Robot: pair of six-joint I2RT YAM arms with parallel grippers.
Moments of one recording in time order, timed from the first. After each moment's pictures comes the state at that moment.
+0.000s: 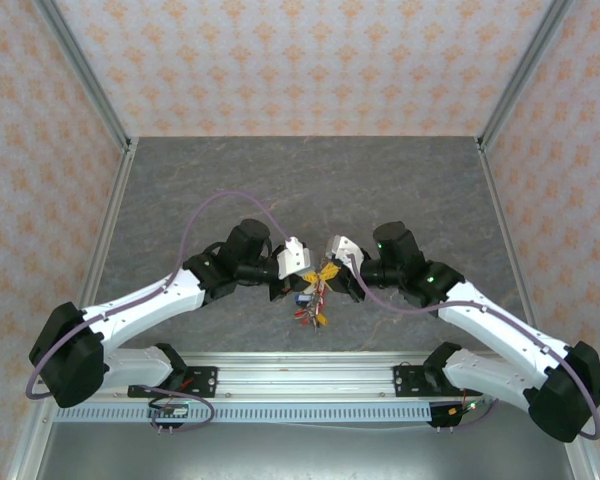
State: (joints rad) left arm -0.71 1.23 0.78 -0.15 0.59 0.35; right arm 0.68 0.99 0.71 -0.32 -0.56 -0.30
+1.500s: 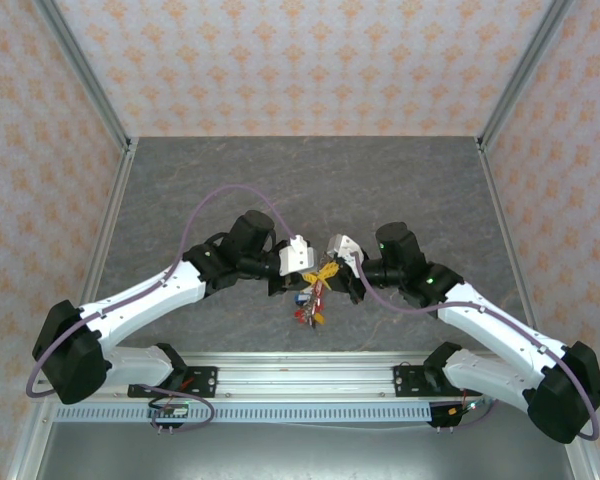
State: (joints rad) left arm -0.72 1.26 0.90 -0.33 0.57 0.49; right arm 0.66 0.99 0.68 -0.26 -0.64 -0.25
